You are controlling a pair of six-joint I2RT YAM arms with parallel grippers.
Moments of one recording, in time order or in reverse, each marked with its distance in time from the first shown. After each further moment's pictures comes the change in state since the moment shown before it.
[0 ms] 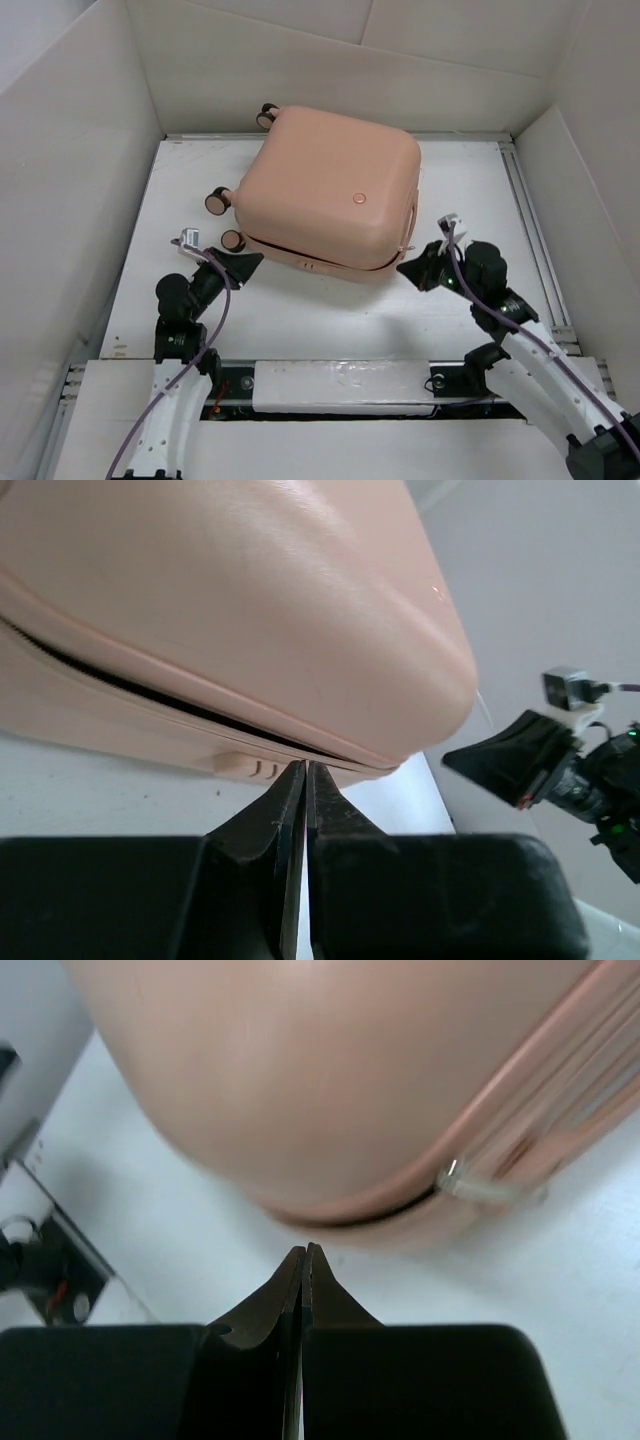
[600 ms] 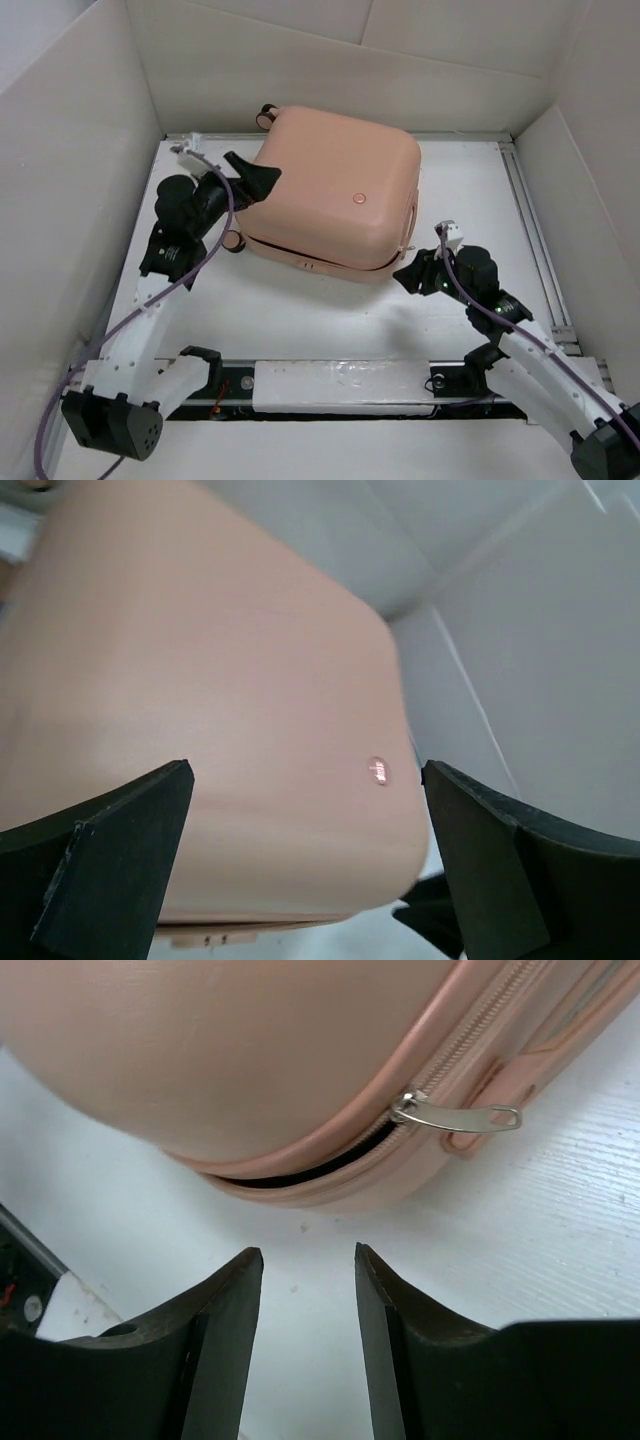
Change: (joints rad) left arm -0.233 0.629 0.803 -0.168 -0.225 0.161; right arm 0.088 0.010 -0.082 -0.042 0.129 0.011
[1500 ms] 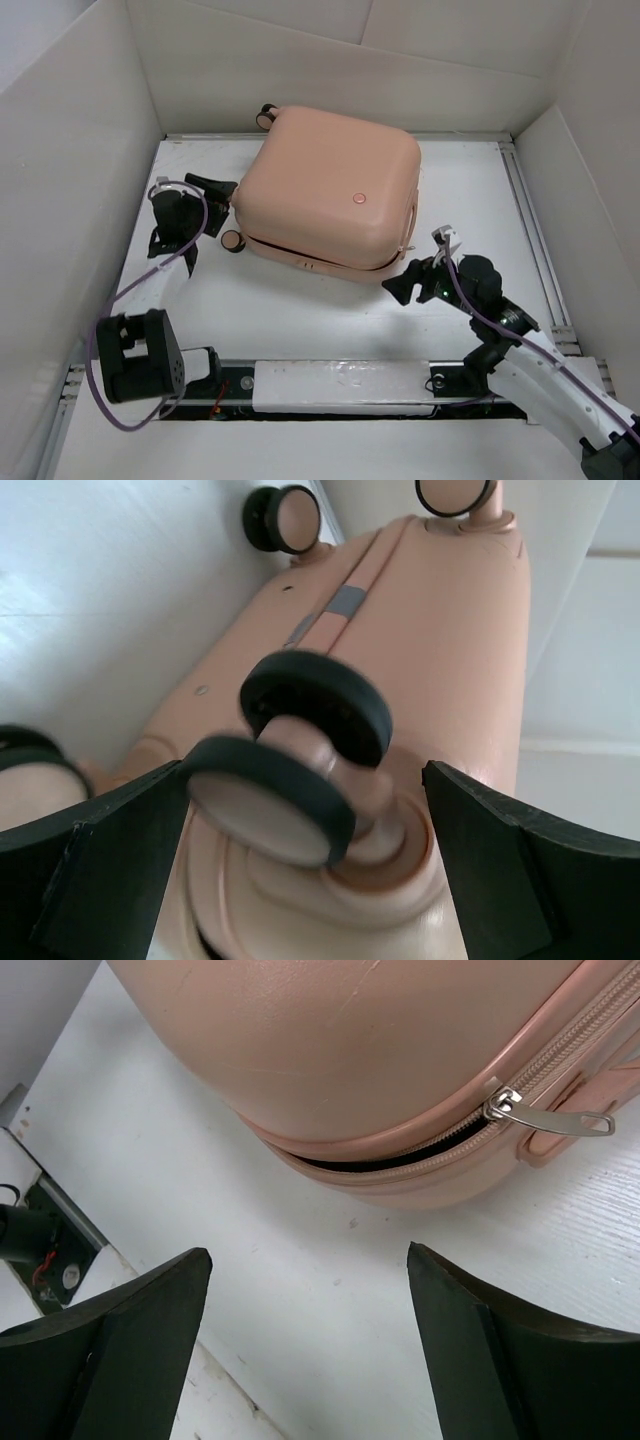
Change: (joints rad) left arm 0.372 0.200 -0.347 0.215 -0.045 -0.402; right arm 0.114 -0.144 -0.024 -0.013 0.005 0.016
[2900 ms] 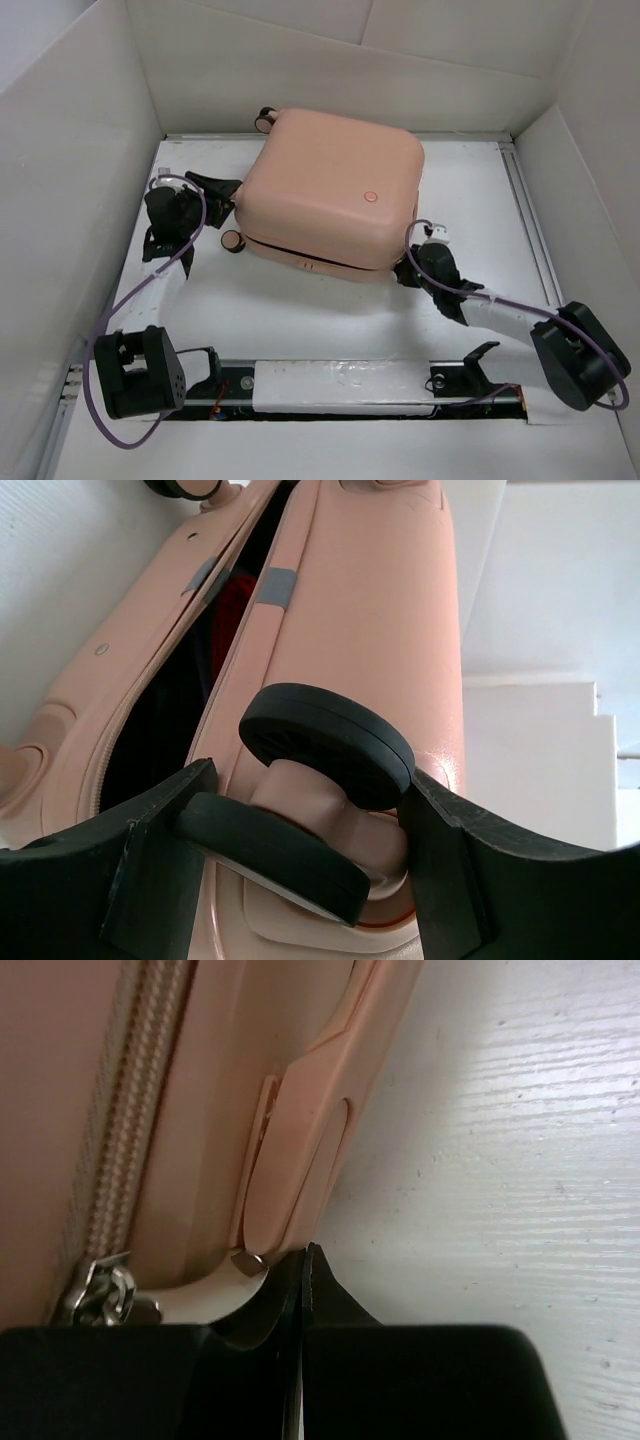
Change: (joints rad) left arm -0.003 -0.021 0.064 0.003 0.178 -0.037; right arm -0.018 0.611 -0.064 0.447 0.382 0.221
